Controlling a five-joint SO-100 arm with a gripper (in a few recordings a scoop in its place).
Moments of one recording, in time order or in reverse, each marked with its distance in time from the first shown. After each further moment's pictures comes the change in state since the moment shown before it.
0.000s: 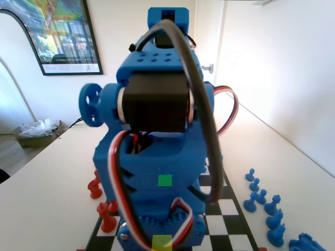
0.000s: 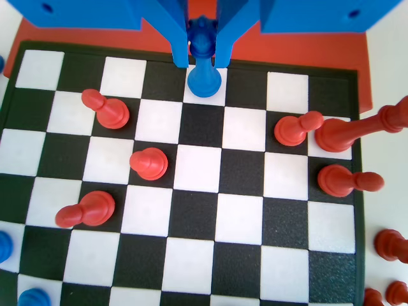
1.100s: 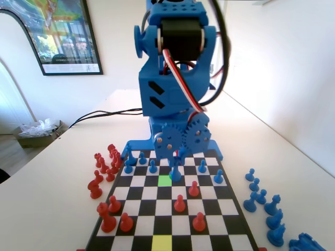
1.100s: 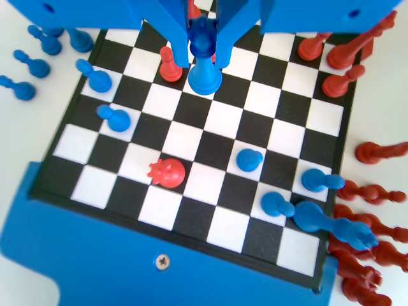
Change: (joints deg) arm -3.5 47.9 65.6 -17.8 -8.3
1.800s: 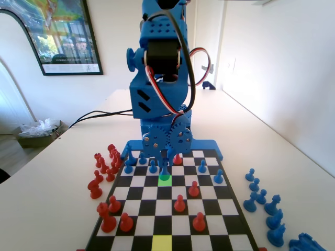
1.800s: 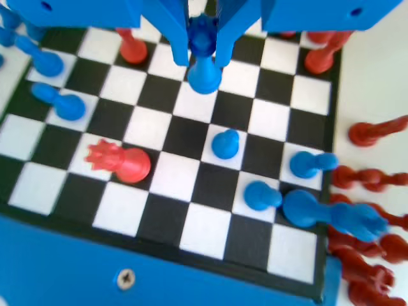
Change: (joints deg) arm 6.0 -0.6 7.0 -11.2 -2.7
